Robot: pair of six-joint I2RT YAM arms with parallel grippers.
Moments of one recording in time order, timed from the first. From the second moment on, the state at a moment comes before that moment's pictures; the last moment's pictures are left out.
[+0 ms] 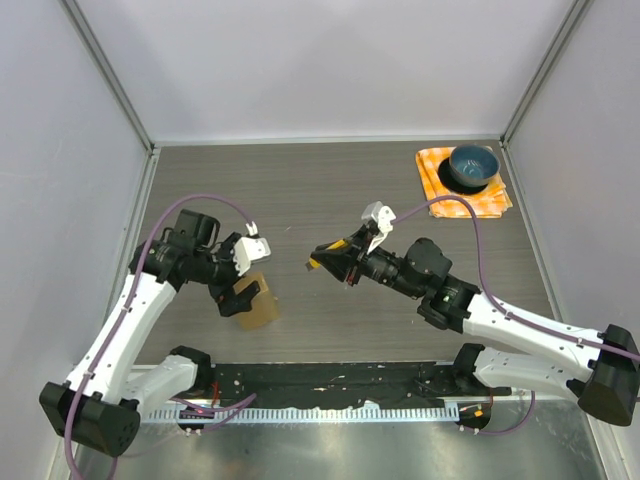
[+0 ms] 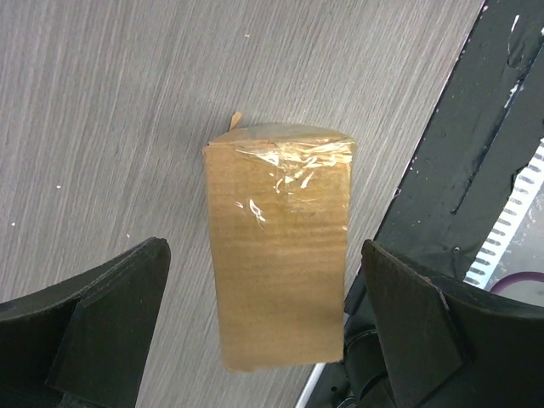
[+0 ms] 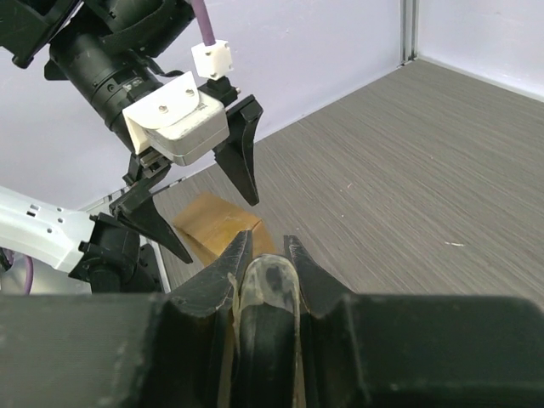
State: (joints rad) left arm -0.31 0.98 1.03 -1.15 0.52 0.74; right arm 0.97 0.99 0.70 0.40 -0.11 0.27
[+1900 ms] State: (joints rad) left arm -0.24 1.41 1.05 -1.05 0.93 0.64; right arm 1.36 1.48 0.47 1.27 0.47 -0.42
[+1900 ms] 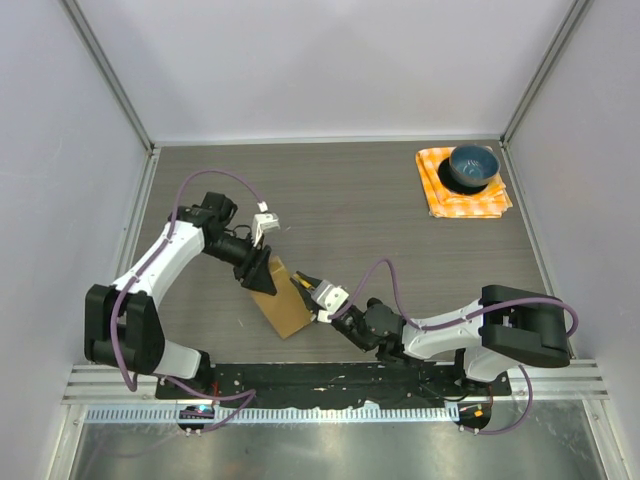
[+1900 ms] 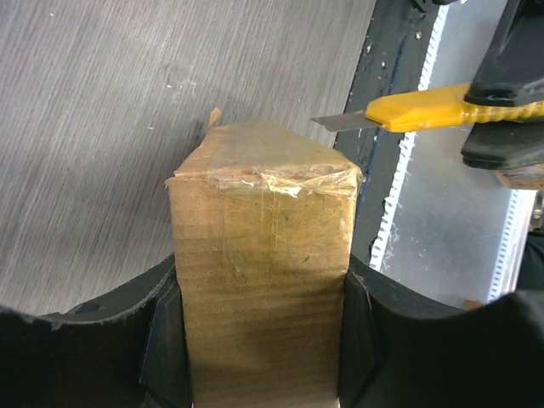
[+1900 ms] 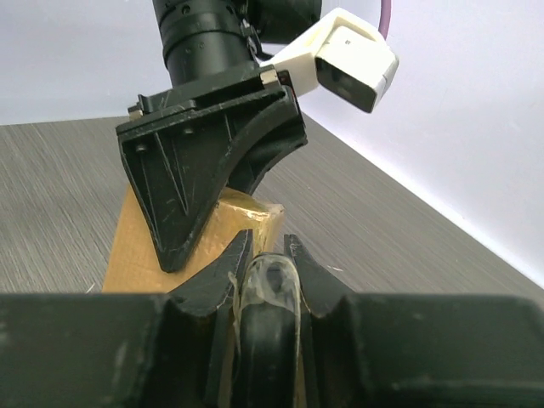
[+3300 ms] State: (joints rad) left arm -0.20 1.40 0.99 -1.03 1.00 0.63; right arm 1.40 1.51 0.47 1.31 0.51 -0.38
